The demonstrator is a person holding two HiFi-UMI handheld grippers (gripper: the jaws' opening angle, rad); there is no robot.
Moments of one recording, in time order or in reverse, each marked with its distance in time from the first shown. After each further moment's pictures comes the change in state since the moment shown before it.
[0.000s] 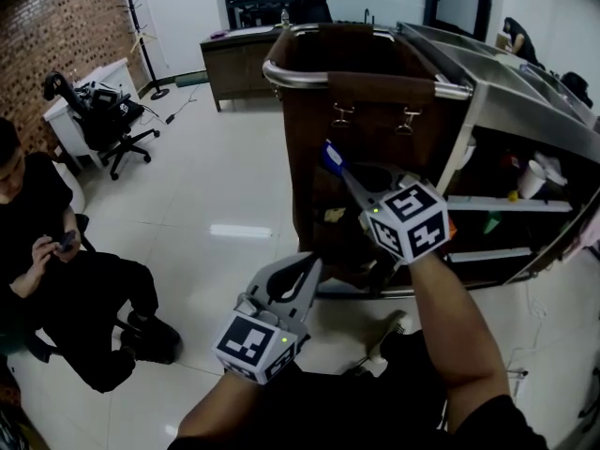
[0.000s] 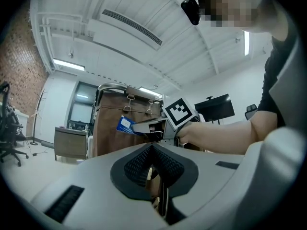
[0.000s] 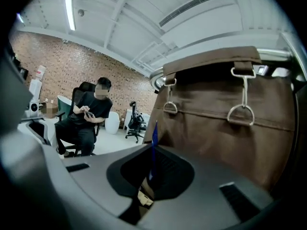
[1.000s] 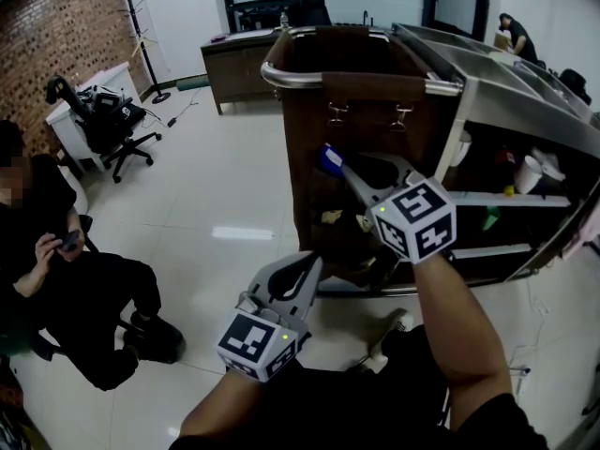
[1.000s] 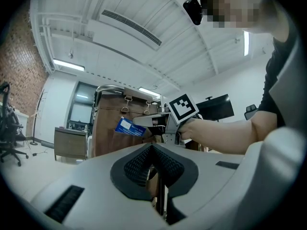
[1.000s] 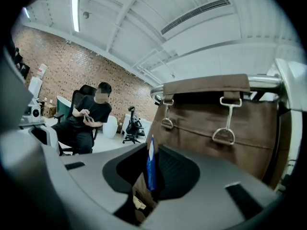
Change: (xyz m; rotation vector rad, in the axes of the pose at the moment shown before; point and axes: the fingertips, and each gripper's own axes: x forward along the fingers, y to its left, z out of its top) left arm -0.007 -0.012 0.004 -0.001 -0.001 -0.005; right arm -0.028 0.001 0.025 -0.021 -0.072 -0.028
